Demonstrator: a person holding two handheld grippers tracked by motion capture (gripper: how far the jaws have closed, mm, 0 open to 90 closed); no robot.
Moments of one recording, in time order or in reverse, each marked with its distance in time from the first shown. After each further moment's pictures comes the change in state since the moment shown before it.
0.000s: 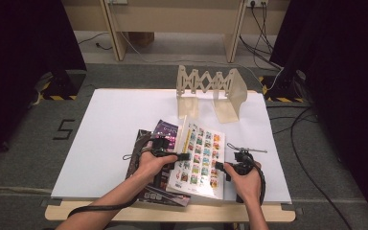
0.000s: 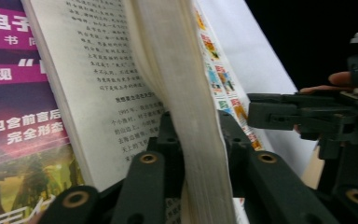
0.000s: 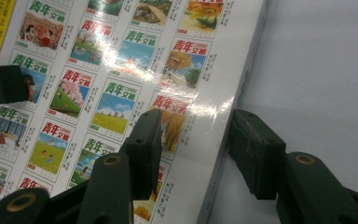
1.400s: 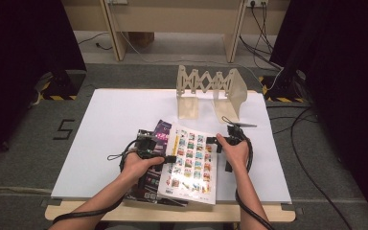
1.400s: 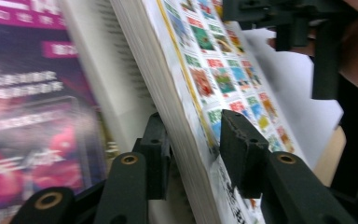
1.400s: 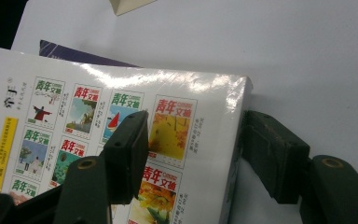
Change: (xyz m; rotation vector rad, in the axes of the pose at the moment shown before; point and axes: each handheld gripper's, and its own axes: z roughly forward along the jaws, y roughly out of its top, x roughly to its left) left arm 0.020 -0.004 -0.036 0.038 0.081 0.040; right arm -0.009 0.081 0.058 0.021 0.086 0.122
